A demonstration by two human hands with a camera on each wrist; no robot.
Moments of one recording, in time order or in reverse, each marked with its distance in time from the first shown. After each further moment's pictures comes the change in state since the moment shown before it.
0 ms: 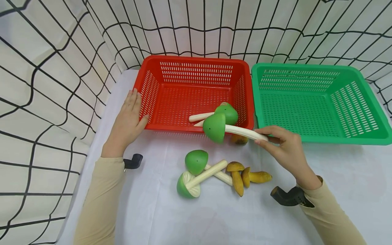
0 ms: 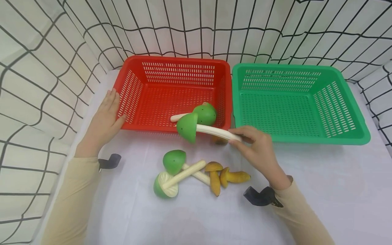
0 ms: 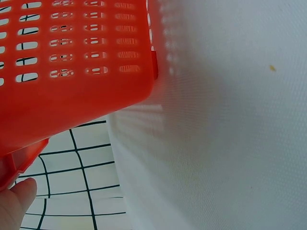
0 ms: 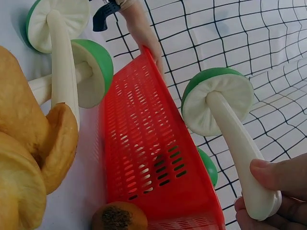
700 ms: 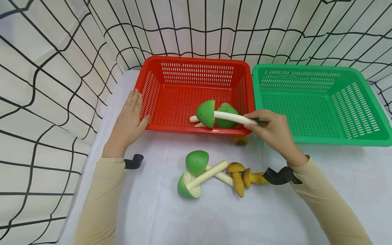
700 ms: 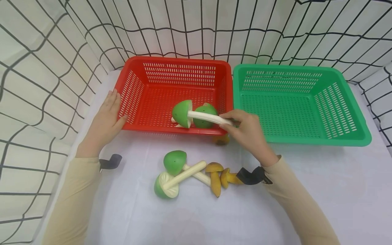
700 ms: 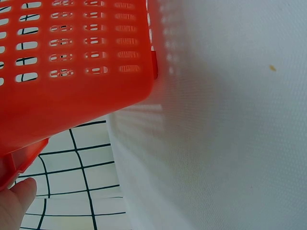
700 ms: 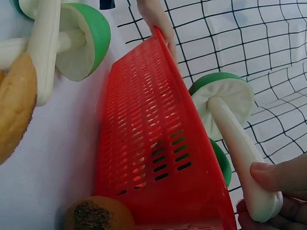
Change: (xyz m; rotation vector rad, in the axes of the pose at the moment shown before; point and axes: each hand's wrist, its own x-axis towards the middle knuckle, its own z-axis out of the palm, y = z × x) left_hand 0.000 0.000 0.000 -0.001 -0.005 -0.009; right_hand 0.046 0.008 0.015 -0.070 -0.076 0.064
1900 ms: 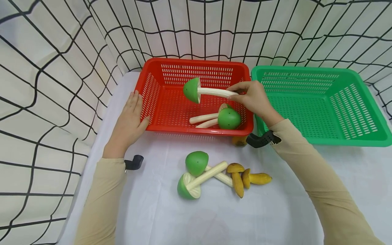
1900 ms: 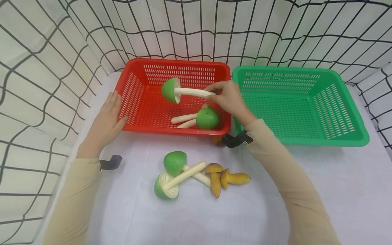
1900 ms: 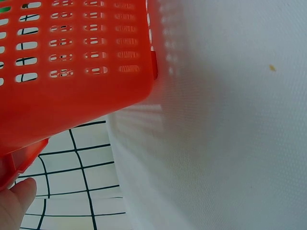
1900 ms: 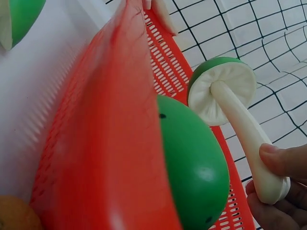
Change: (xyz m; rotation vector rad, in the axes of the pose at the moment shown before) left_hand 0.000 0.001 0.001 0.006 0.001 0.002; right_hand 0.093 0.013 0.019 0.001 -0.123 0.163
